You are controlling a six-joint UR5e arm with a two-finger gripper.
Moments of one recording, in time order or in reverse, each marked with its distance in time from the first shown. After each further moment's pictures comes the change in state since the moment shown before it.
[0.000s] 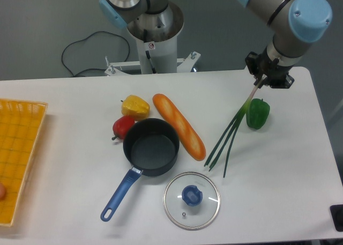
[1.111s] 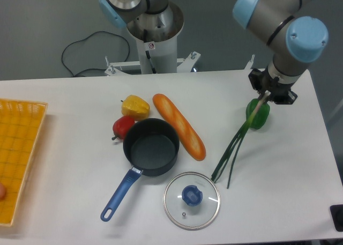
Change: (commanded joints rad) arm -0.041 -0.063 -0.044 0.153 0.063 -0.002
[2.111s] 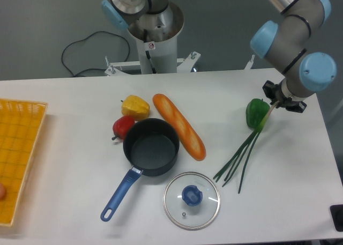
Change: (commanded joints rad) arm 0.057 -0.138 0.000 0.087 0.101 0.015
